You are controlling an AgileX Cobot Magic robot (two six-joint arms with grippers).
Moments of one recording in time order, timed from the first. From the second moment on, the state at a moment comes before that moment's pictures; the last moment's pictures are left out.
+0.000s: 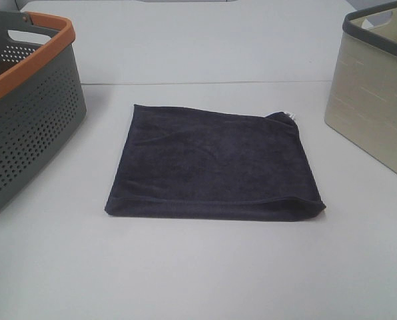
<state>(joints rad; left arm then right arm) 0.05 0.40 -0.68 0.20 1.07 -0.01 -0.06 0.23 -0.69 0.05 1.22 0.04</state>
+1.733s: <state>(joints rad) -0.03 0.00 -0.50 0.00 1.05 0.00 -0.06 0.00 -0.50 0.07 1.07 -0.01</state>
